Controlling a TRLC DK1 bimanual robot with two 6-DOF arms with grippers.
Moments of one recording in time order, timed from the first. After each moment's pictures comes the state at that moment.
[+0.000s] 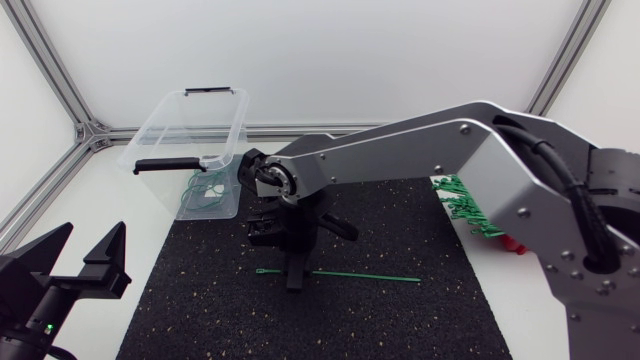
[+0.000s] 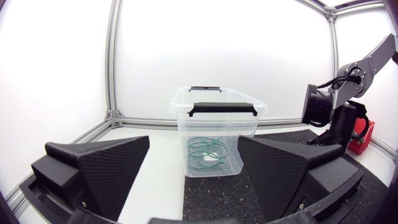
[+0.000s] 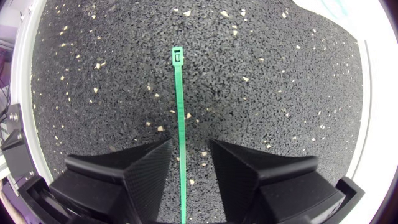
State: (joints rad) left arm -0.01 0.06 0.02 -0.01 0.00 -0.03; right arm 0.85 2.21 1.61 -0.92 -0.01 -0.64
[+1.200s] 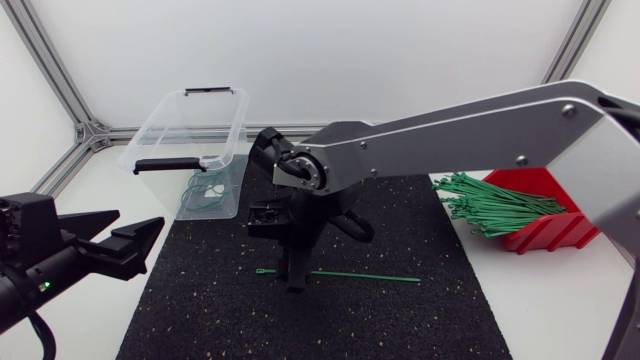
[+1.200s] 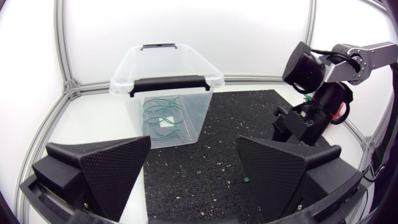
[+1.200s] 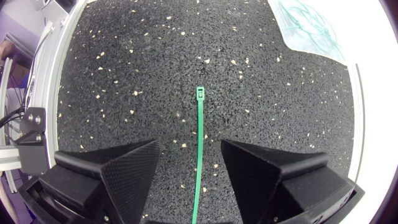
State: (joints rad) left arm -0.12 0.55 0.38 -0.25 0.15 -0.02; right arm 0.84 2.05 1.47 -0.77 -0.18 -0.68
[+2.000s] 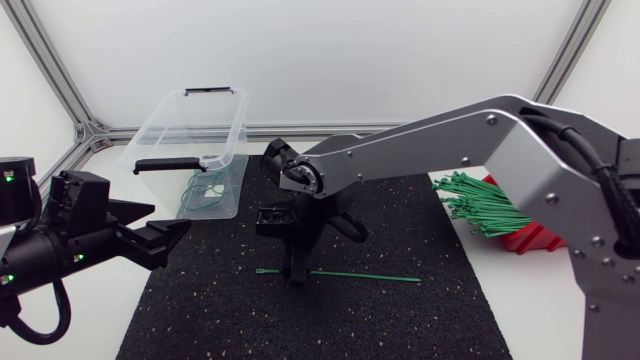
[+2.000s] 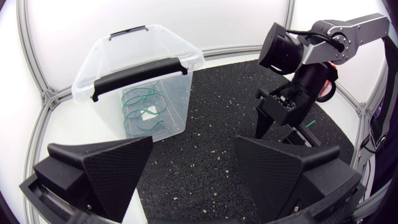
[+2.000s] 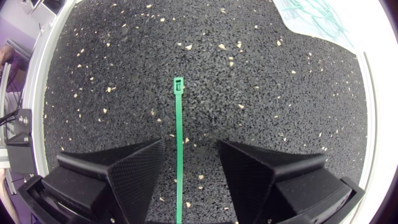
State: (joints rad) left arm -0.13 0.85 0.48 -0.22 0.26 0.16; right arm 0.78 2.16 1.49 -0.71 -0.23 -0.71
